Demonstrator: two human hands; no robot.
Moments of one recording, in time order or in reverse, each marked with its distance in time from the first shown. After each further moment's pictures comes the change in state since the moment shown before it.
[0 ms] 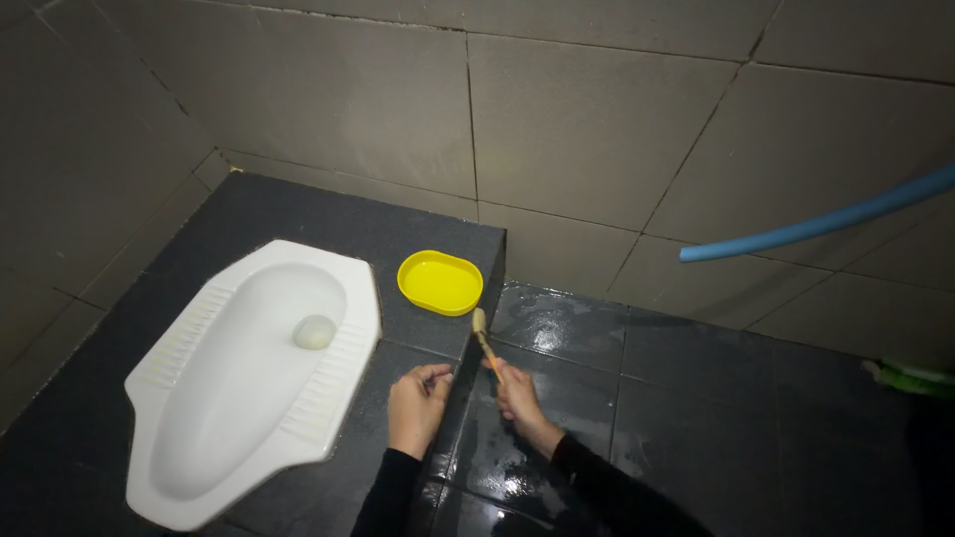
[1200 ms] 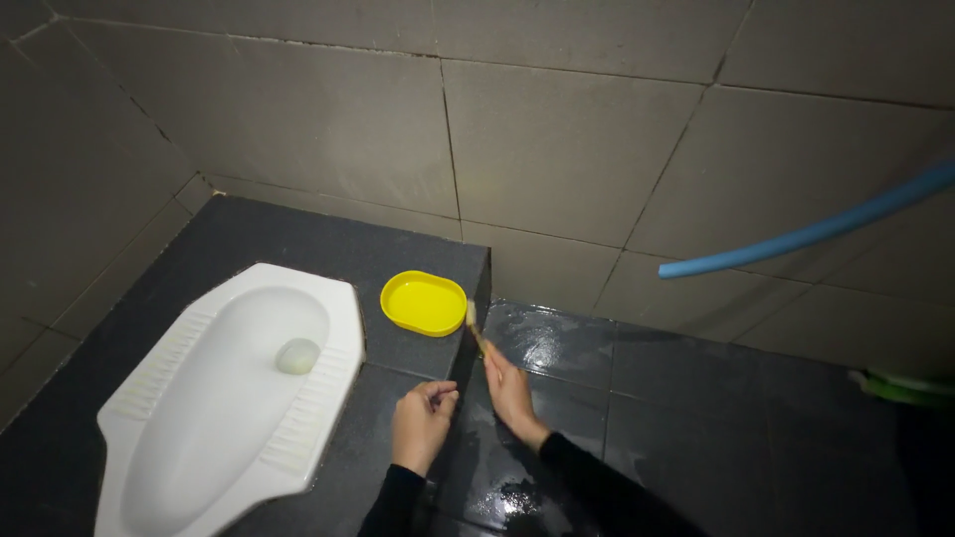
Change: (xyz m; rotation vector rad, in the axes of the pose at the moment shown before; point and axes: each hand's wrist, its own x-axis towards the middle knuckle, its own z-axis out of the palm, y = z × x) left_hand 0.006 0.014 0.029 -0.013 -0.078 -0.005; right_hand -0.002 -0.074 0.020 -0.720 0.315 -0.914
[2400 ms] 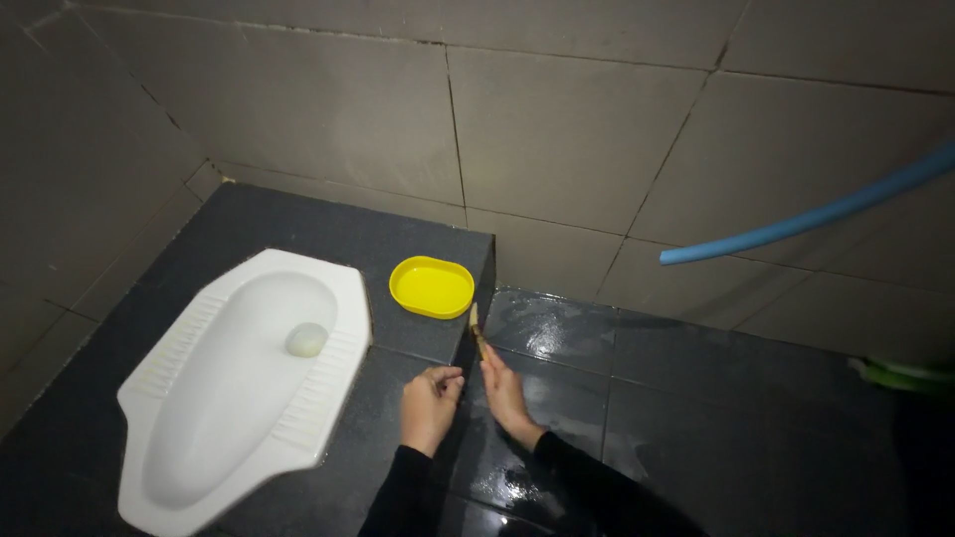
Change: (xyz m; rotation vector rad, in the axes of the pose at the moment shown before) left_hand -0.008 -0.005 0.003 0.001 0.020 0.061; right_hand -0.051 0.039 0.023 0.021 -0.136 0.181
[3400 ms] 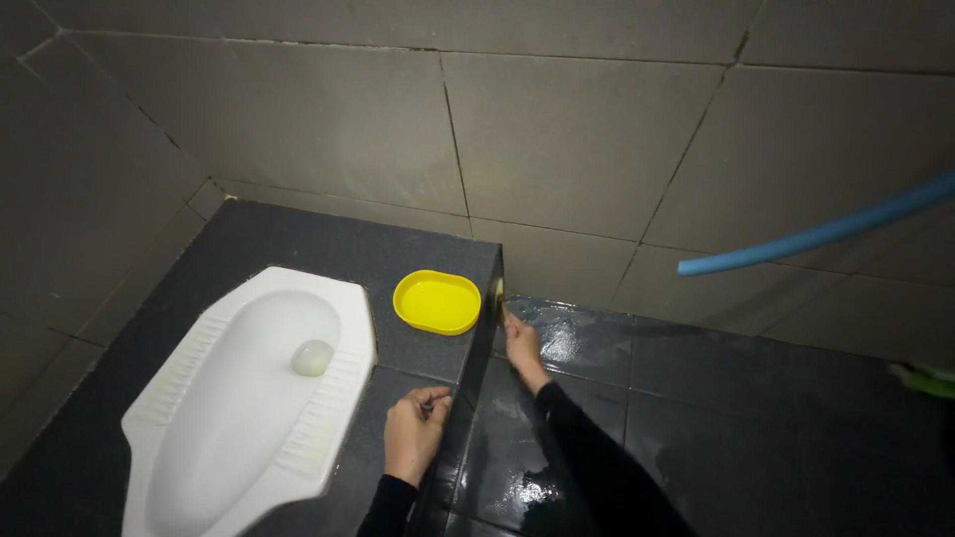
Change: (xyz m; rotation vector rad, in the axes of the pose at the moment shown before) left_hand 0.011 -0.007 -0.025 0.043 -0.009 -0.124; right_hand 0.129 0.039 0.009 -0.054 0.031 0.343
